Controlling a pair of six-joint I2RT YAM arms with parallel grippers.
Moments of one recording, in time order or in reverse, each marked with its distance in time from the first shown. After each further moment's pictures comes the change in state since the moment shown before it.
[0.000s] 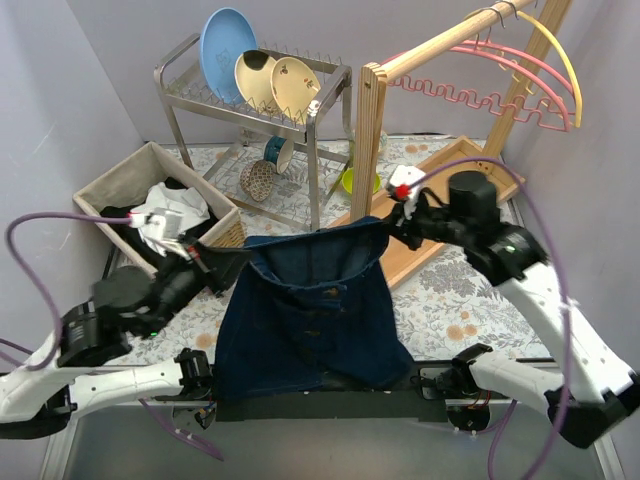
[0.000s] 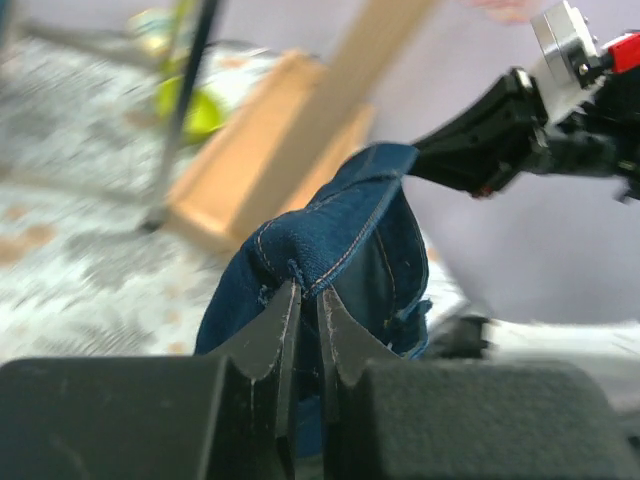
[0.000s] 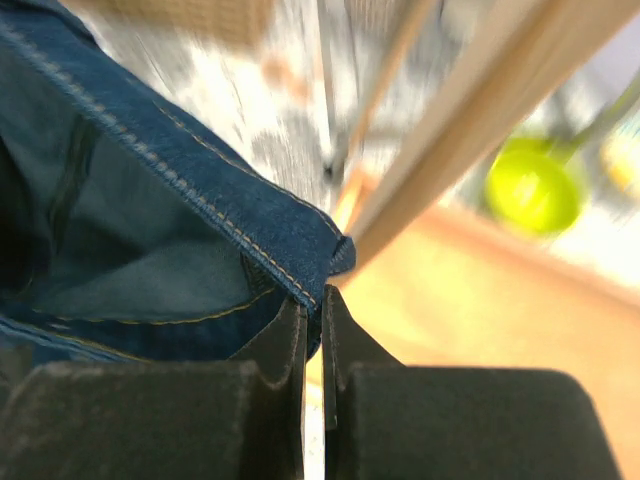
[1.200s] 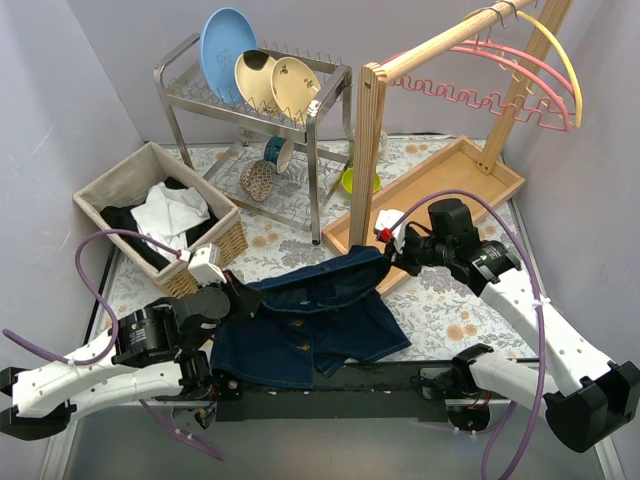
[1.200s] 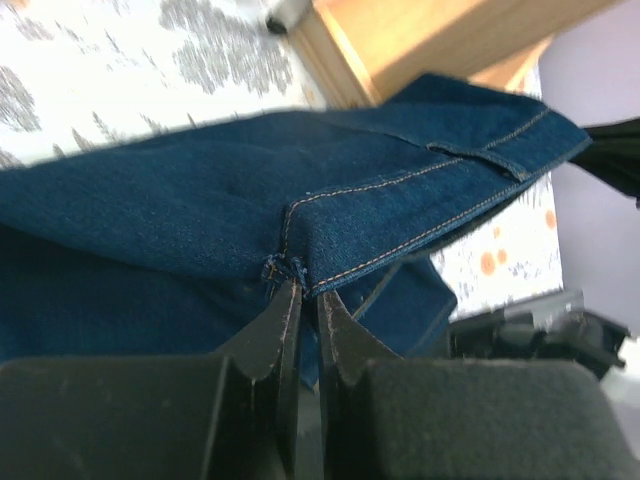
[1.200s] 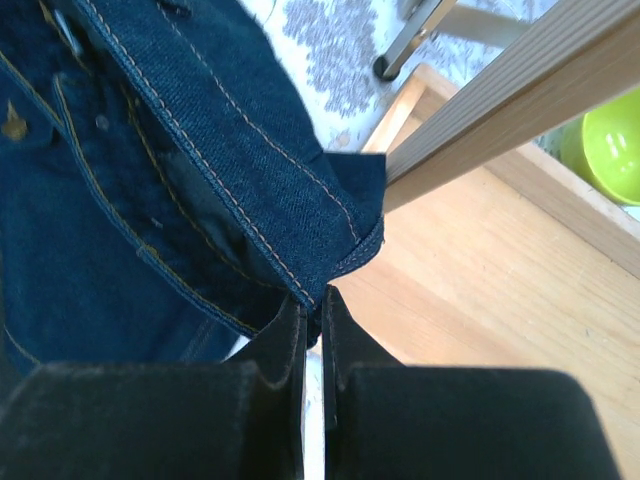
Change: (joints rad) left arm -0.001 -0.040 -0.398 -0.196 -0.139 -0.502; right arm -0.043 0.012 -0.337 0.064 -0.050 -0.228
